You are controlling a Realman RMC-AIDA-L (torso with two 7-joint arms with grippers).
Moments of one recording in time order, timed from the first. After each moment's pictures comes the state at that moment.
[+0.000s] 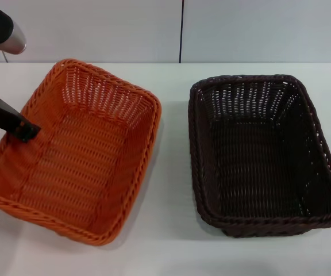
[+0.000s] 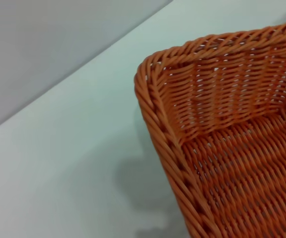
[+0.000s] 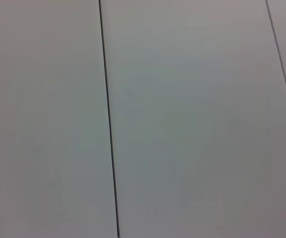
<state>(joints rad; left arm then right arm) -0.52 -2.05 -1.90 -1.48 2.83 -1.42 0.66 0.26 2.08 0.24 0.21 -1.32 -1.57 0.05</state>
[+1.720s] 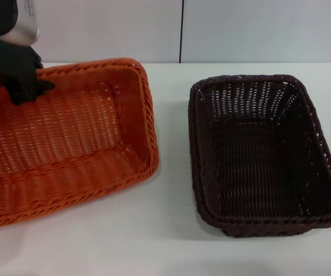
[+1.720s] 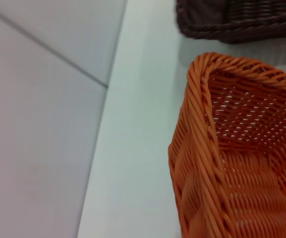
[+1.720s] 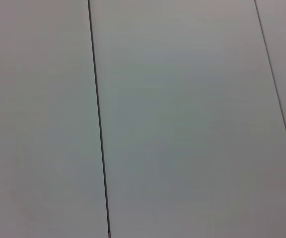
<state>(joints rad) -0.64 -2.05 -2.04 -1.63 2.74 -1.60 1.42 0.25 2.09 0.25 0.22 -1.32 -1.57 0.06</state>
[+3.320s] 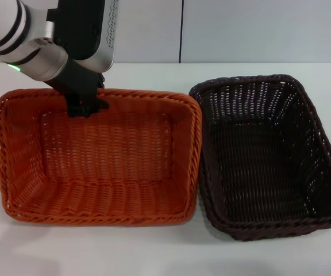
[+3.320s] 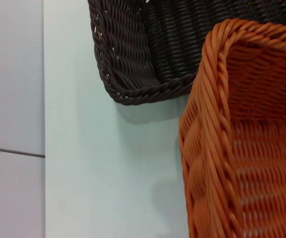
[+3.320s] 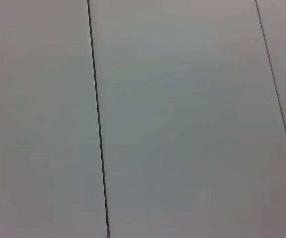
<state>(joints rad) -0.80 -2.06 -1.89 -1.39 2.73 -1.54 1.49 0.24 2.08 0.24 0.22 -1.32 -1.56 0.06</state>
